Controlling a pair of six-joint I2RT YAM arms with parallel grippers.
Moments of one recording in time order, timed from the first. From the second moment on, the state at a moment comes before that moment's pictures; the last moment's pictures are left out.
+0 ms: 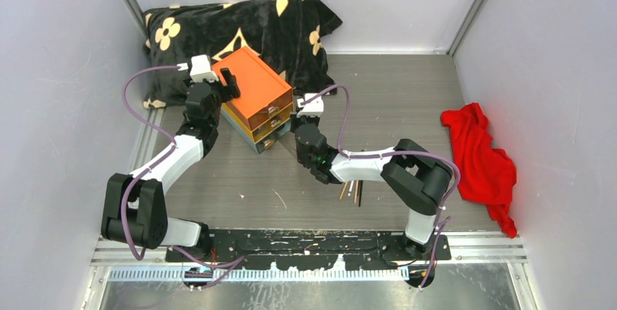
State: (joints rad) left arm -0.21 1.38 0.81 0.47 -0.25 -0.18; right arm 0.97 1.79 0.96 0.87 0.89 0.12
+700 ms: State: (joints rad) left arm -0.21 1.38 0.81 0.47 -0.25 -0.18; right arm 1.07 1.71 0.80 1.02 0.97 0.00
